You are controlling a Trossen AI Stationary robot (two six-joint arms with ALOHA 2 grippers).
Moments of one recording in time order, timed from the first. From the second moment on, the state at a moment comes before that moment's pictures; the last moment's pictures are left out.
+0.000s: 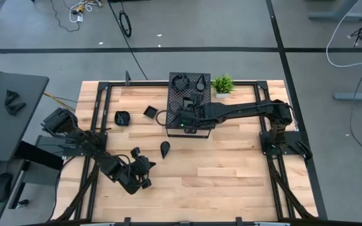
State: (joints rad) left arm -0.71 1.58 0.68 -0.12 -0.81 -0.85; right arm 0.01 1.91 1.72 -0.99 0.71 -0.05
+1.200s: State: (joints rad) left arm -0.71 1.58 0.68 -0.12 -0.81 -0.85; right arm 0.00 1.85 1.72 -1.02 0.47 -0.08
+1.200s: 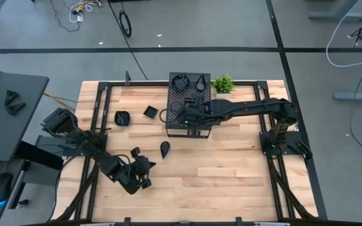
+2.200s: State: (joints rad) left arm -0.71 1.58 0.68 -0.12 -0.81 -0.85; right arm 0.06 1.83 1.72 -0.85 0.38 0.01
